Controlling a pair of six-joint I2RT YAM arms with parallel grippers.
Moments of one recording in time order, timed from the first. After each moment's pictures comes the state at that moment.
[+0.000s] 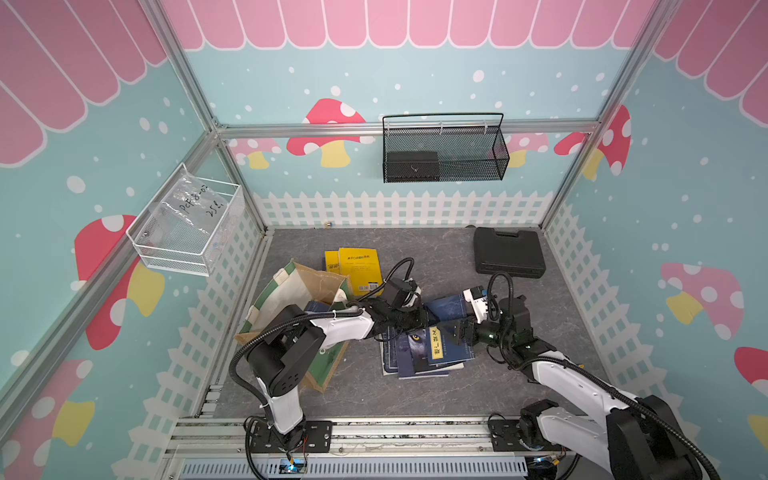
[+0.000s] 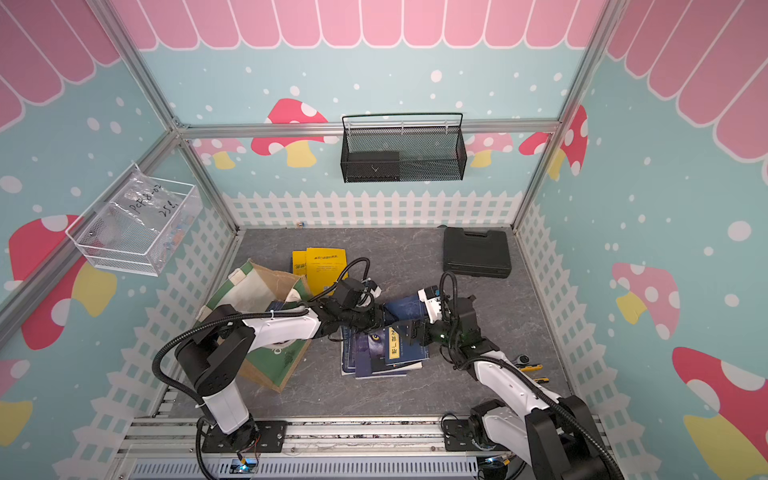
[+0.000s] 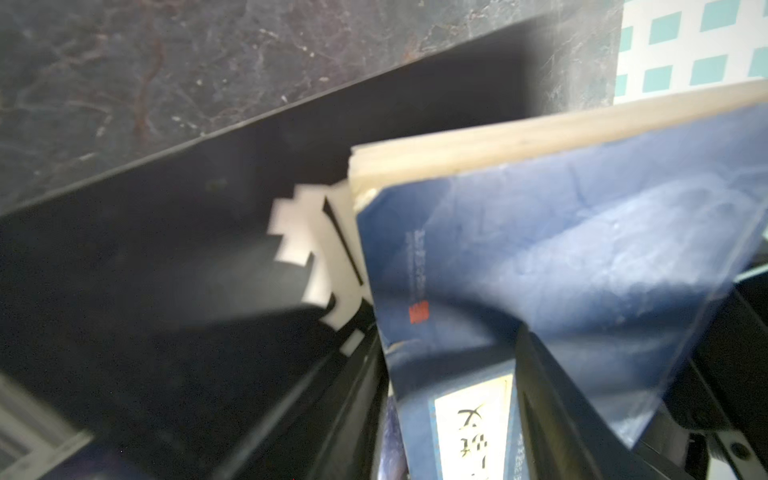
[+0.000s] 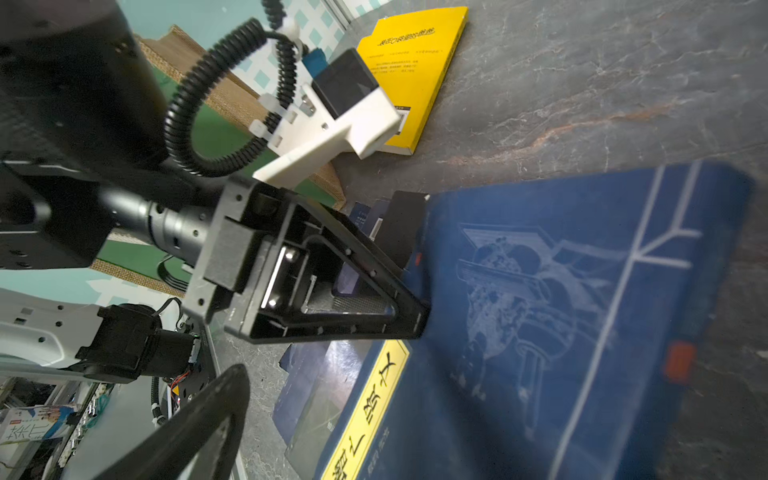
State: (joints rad) left arm -0.74 1.80 0.99 0.10 0.50 -0.96; right arm 0.33 1.07 0.39 0.18 -0.65 0.37
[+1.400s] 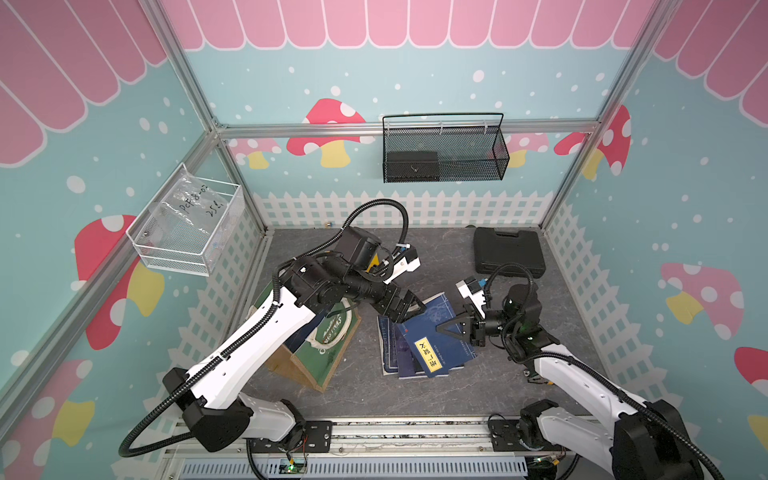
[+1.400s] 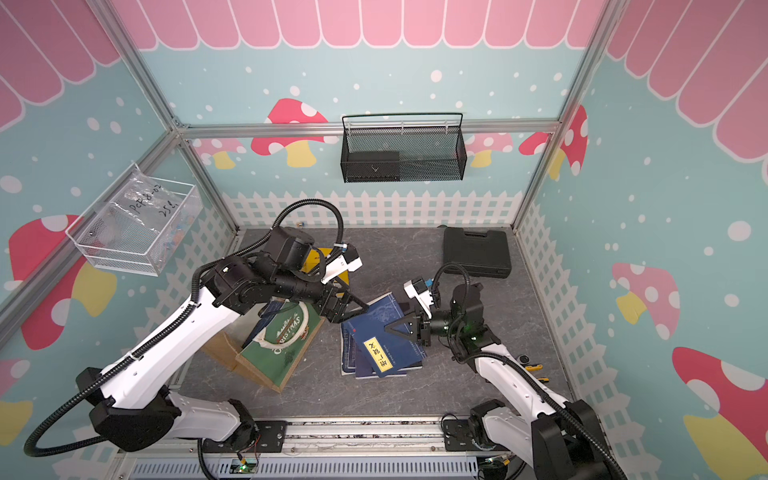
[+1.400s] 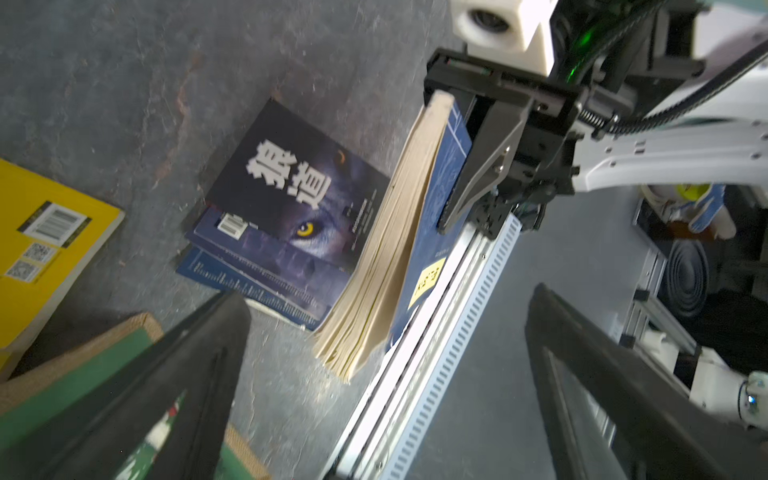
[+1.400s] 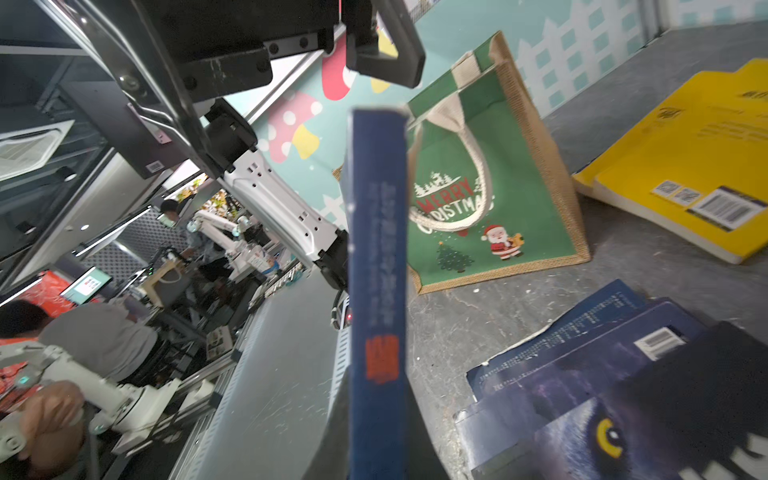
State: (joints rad) left arm -0.74 1.42 1.67 -1.07 0.42 -0.08; right arm 0.36 1.09 0.52 0.42 -1.27 0.48
